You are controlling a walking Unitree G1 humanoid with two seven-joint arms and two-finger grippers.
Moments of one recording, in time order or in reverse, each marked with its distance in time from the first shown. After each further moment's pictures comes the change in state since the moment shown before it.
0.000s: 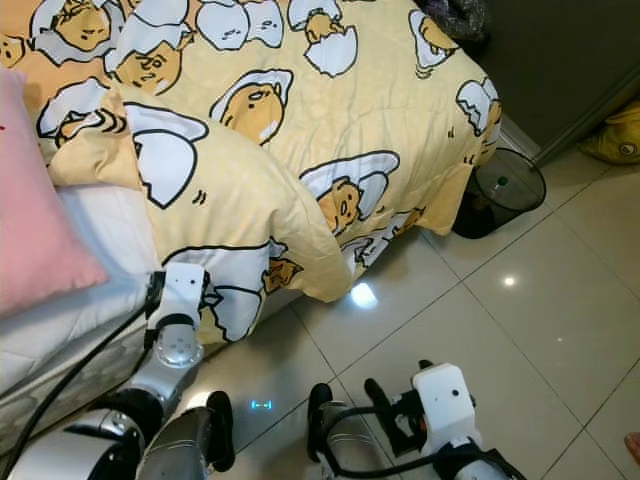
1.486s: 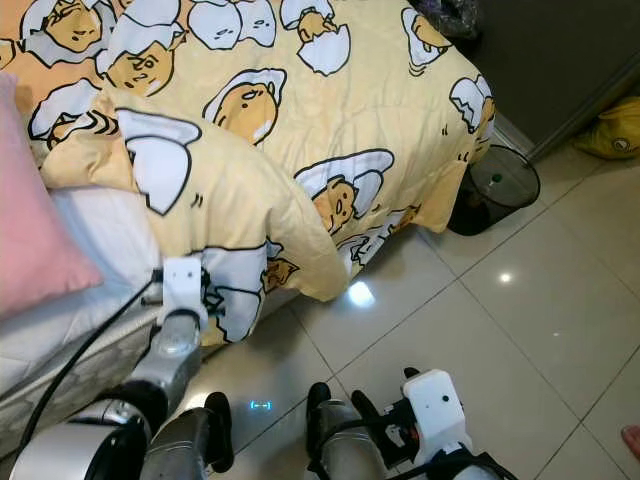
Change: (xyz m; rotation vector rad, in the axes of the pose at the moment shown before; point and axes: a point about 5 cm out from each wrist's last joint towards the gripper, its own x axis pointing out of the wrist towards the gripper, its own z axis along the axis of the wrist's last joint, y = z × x) left arm 0.005 -0.003 -0.002 -0.201 0.119 -0.142; right arm 0.001 0.007 -0.002 -0.007 0.018 0.073
